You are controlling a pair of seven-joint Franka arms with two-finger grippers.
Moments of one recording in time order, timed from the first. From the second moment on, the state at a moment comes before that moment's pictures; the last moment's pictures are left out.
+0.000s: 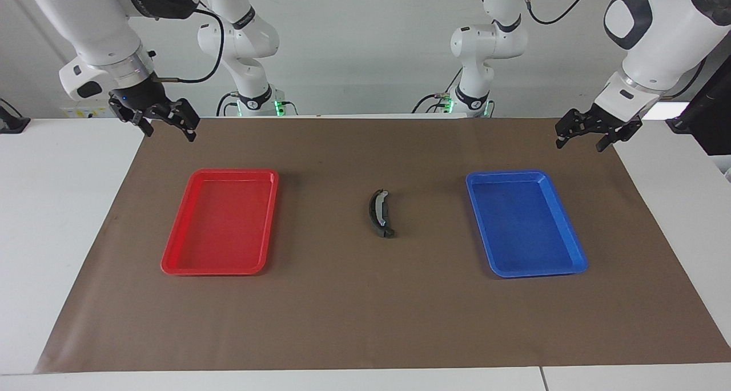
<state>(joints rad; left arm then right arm) -0.04 -0.01 0.05 -1.67 -0.02 1.59 0.18 -0.02 -0.03 -0.02 -1.61 0.00 1.53 0.14</state>
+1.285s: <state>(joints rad) -0.04 -0.01 0.05 -1.67 -0.02 1.59 0.18 0.01 -0.03 0.02 -1.60 -0.04 1.54 0.09</state>
